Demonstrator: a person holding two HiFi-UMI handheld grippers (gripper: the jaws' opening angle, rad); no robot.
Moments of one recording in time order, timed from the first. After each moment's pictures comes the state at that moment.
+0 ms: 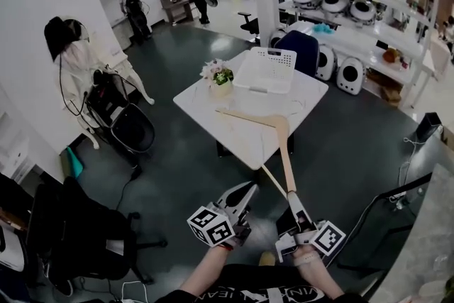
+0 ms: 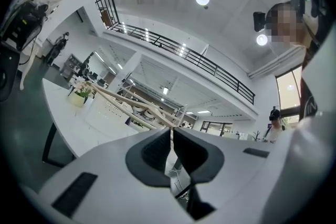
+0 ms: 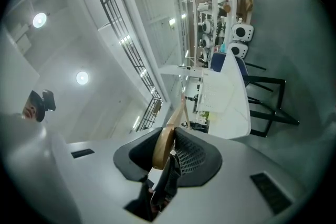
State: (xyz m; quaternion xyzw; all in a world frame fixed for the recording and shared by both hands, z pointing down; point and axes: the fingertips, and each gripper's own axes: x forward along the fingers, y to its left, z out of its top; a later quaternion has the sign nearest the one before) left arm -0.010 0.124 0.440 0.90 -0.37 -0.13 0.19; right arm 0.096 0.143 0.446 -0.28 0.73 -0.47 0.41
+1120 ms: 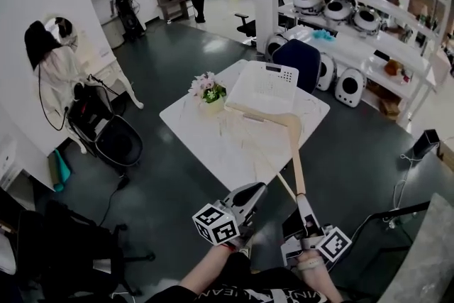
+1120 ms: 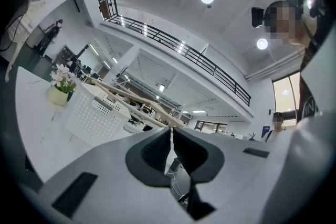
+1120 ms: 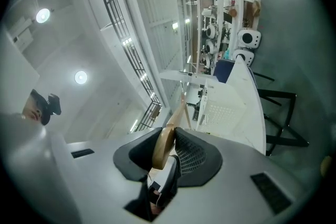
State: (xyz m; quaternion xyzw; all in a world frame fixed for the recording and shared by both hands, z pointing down) left arm 0.020 -0.034 0.436 0.91 -0.33 -0.14 0.20; right arm 0.125 -0.006 0.427 -0.31 0.73 -0.44 0.41
